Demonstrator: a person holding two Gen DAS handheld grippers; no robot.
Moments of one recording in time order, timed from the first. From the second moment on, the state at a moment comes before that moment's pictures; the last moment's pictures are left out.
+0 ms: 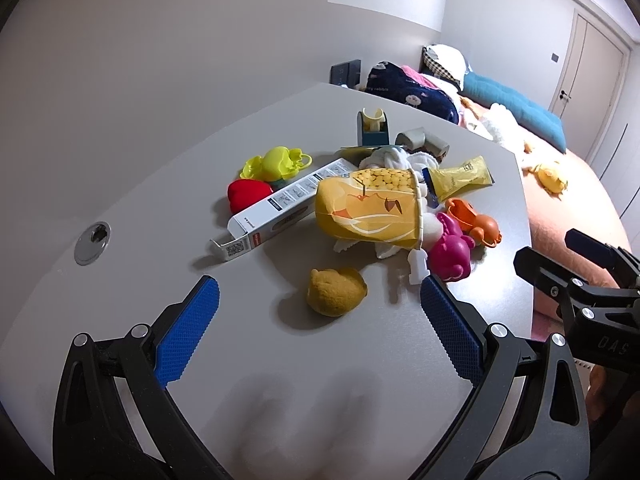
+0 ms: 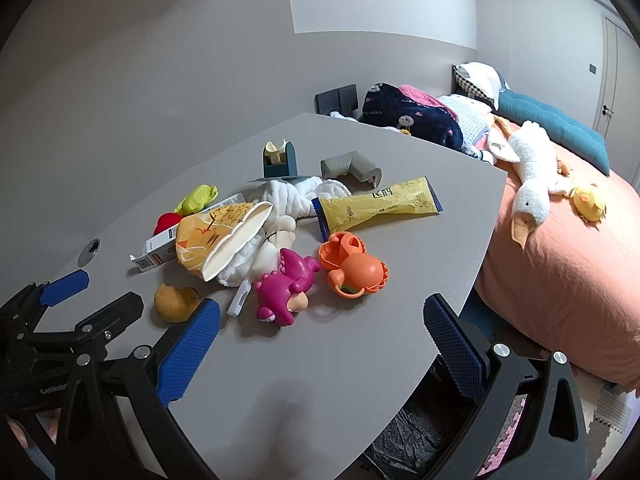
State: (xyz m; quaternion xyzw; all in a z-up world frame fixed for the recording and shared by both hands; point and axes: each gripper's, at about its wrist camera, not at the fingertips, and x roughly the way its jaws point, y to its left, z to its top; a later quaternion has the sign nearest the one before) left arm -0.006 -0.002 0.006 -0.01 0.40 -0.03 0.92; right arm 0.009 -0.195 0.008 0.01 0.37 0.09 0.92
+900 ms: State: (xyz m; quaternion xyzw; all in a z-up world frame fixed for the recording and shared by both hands) left arm 0.013 0.004 -0.024 -0.01 0.42 0.00 0.91; right arm 0.032 -0.212 -0.012 0.04 0.40 0.09 0.91
